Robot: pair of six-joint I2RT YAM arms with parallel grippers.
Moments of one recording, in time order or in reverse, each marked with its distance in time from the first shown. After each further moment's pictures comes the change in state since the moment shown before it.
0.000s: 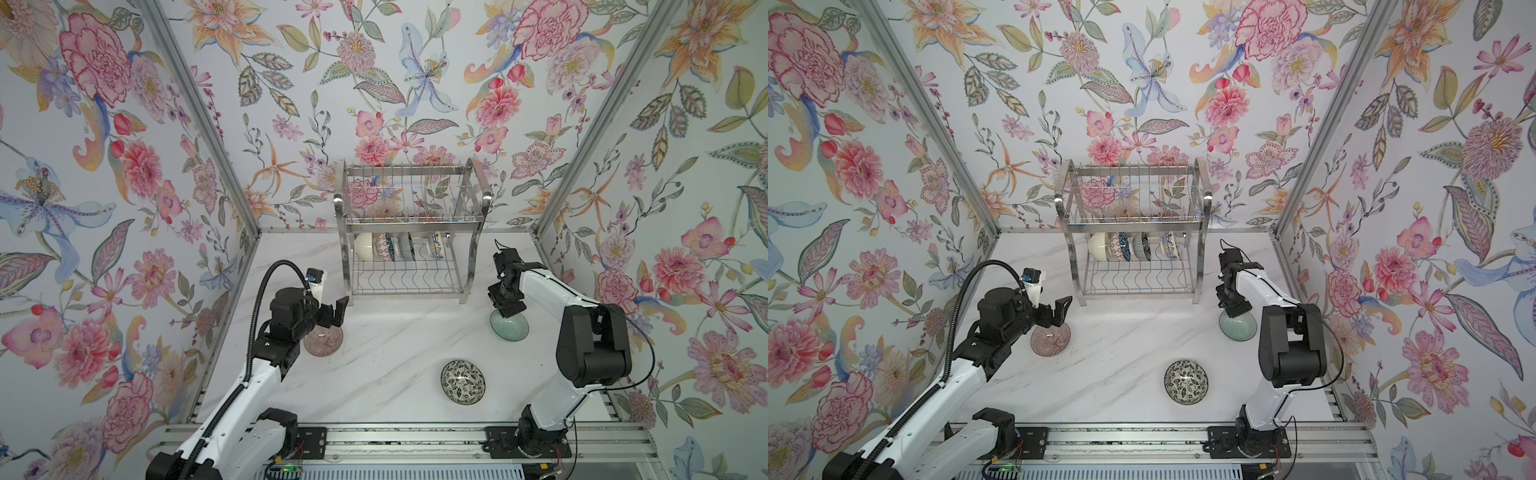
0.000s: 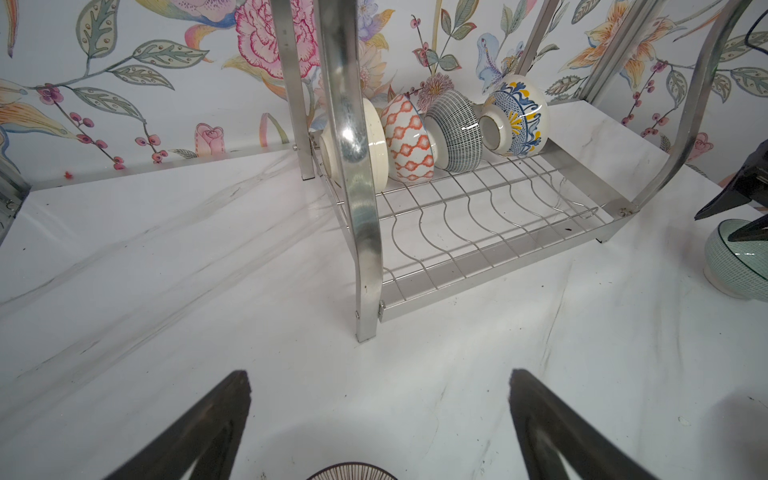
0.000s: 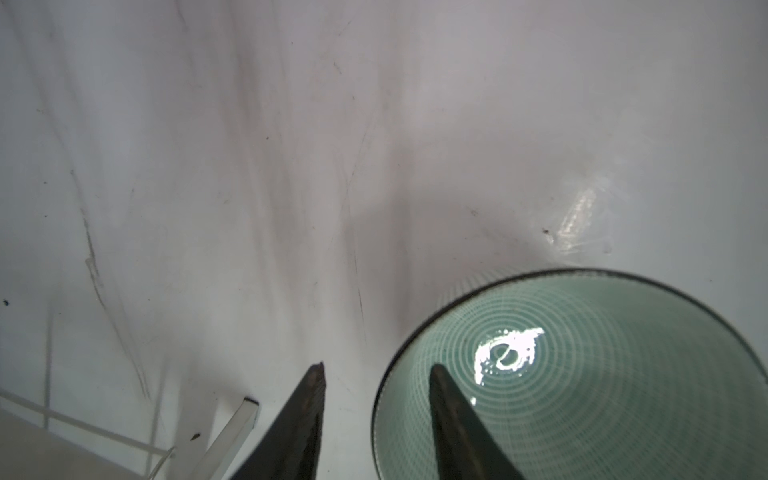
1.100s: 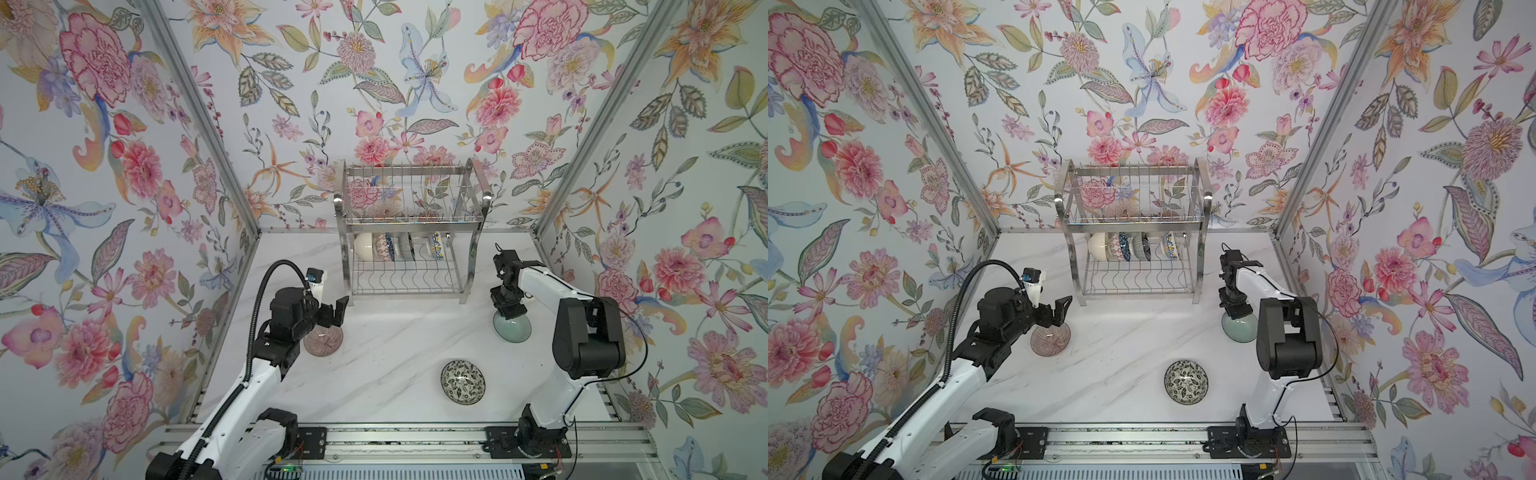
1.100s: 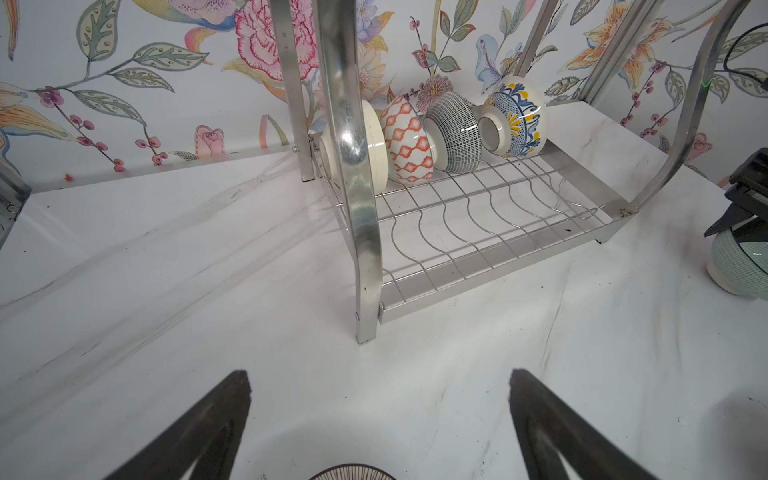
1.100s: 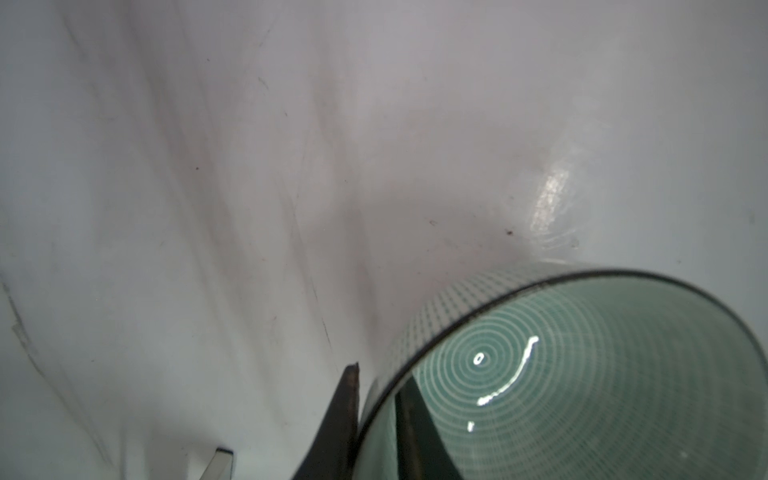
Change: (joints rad) left arm 0.000 0.000 0.003 0.000 0.005 0.003; right arm -0.018 0.052 0.037 -0.069 0.023 0.077
